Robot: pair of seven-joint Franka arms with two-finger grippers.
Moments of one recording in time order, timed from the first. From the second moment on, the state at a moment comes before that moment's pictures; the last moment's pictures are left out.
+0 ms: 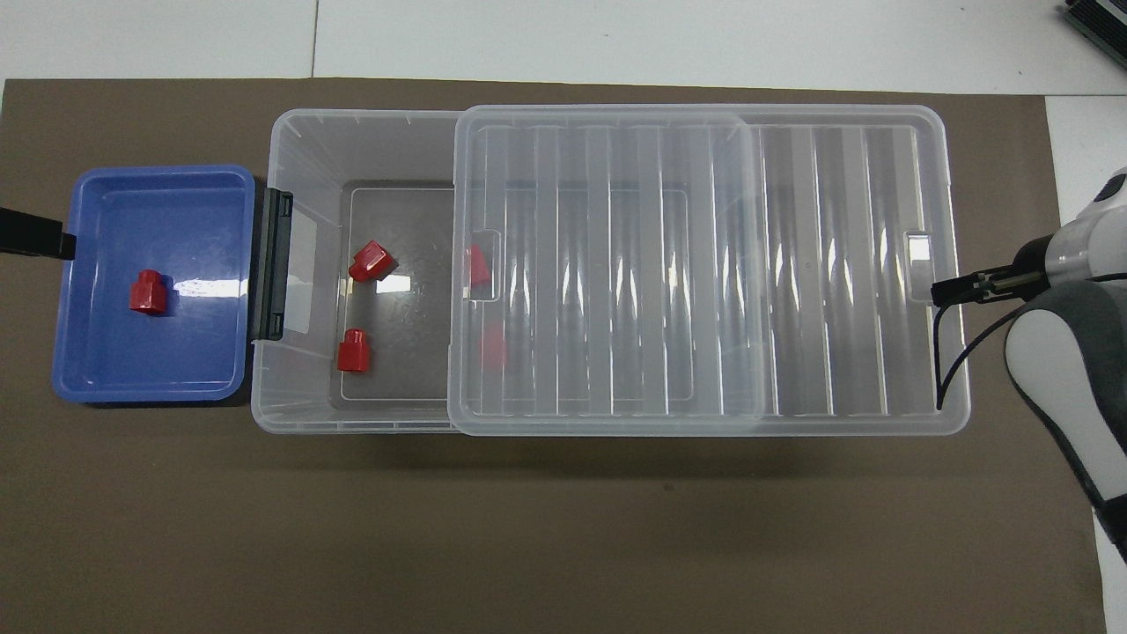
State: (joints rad) left arm -0.04 0.01 0.06 -1.52 -0.01 1.64 0.14; right arm -0.18 0.05 0.05 -1.96 -0.05 2.08 -0.26
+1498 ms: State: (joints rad) left arm 0.14 0.37 0.07 -1.85 -0.02 2.33 0.28; right arm -0.20 -0.05 0.20 -1.79 -0.04 1.86 0.17
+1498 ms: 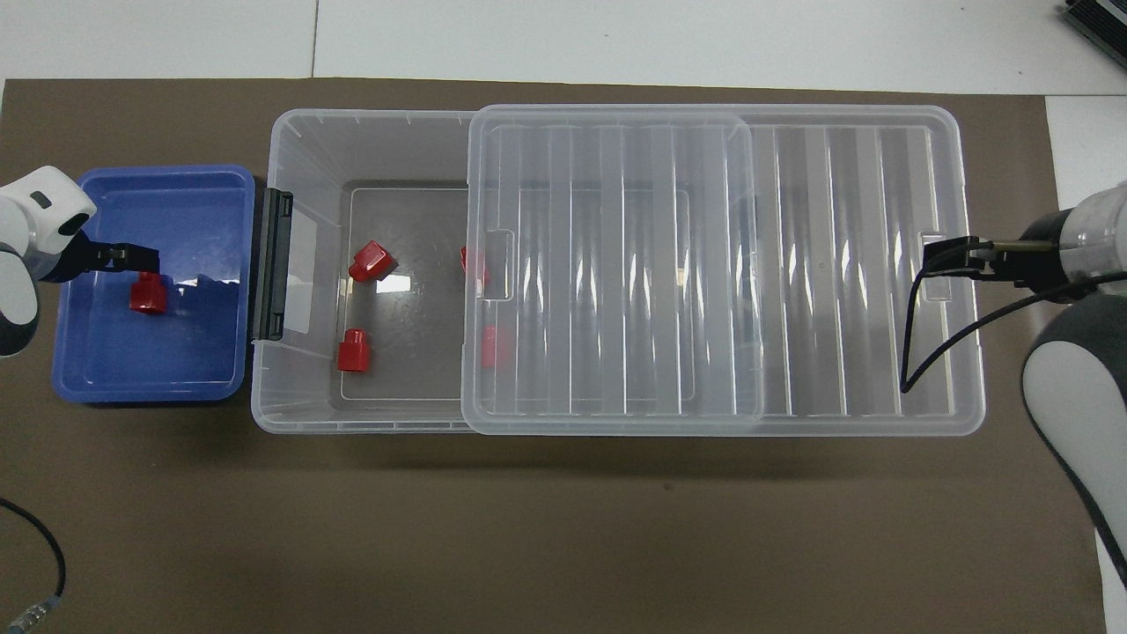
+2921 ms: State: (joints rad) left arm 0.14 0.35 0.07 -1.97 -0.02 2.40 0.39; right arm -0.14 0.00 0.21 -1.54 -0.02 1.60 0.27
